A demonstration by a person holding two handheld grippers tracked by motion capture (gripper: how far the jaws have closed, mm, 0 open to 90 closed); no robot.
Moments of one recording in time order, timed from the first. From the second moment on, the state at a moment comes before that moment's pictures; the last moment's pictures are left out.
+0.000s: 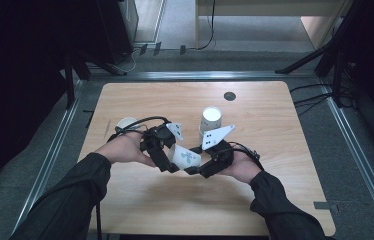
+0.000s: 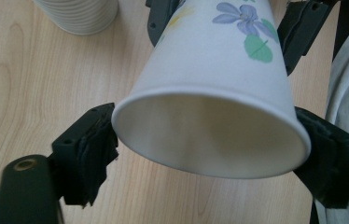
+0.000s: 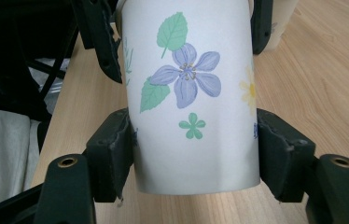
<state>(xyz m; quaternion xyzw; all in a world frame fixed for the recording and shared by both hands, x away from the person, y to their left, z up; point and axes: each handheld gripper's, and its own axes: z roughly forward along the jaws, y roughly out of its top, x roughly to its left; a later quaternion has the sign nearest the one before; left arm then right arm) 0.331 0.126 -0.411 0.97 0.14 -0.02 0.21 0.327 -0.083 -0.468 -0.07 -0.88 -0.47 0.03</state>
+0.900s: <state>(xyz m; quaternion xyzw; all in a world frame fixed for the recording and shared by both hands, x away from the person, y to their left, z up) 0.314 0.161 -0.444 0.88 0.22 -0.04 0.42 0.330 -0.110 -0.465 -0.09 -0.85 -0.51 0.04</state>
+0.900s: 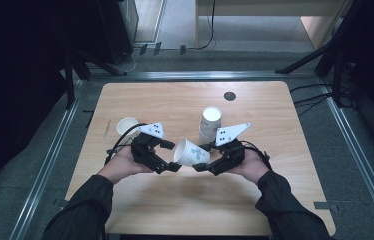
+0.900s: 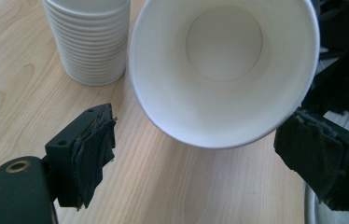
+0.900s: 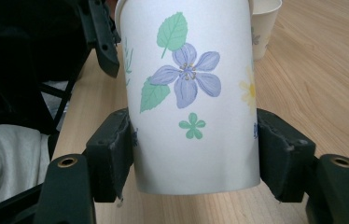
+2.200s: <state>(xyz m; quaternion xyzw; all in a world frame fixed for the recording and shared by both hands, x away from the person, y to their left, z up) 0.308 0.160 -0.464 0.81 0.25 -0.05 0.53 0.331 -0.107 -0.470 -0.10 -0.84 -0.52 0.06</state>
